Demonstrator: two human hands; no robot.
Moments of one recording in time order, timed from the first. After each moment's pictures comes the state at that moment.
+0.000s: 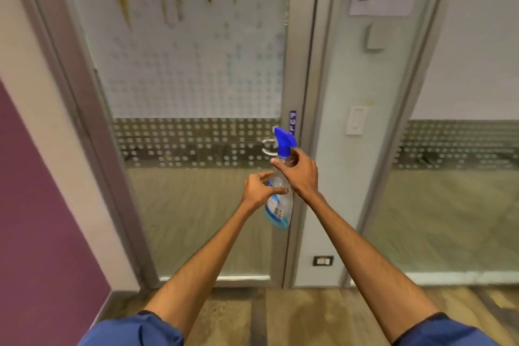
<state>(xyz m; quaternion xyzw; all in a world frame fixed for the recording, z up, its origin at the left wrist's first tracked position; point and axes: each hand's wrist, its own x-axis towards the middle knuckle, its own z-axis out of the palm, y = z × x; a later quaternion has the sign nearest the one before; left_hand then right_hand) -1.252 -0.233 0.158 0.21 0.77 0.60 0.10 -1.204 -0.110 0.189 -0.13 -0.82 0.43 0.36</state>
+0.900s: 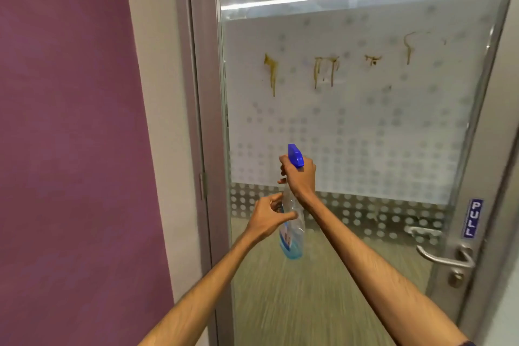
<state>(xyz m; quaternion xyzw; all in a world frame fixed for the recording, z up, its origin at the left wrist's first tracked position) -1.566 -0.511 0.229 0.28 0.77 0.57 -0.04 -1.563 -0.404 0.311 0.04 -0.70 0.63 0.34</state>
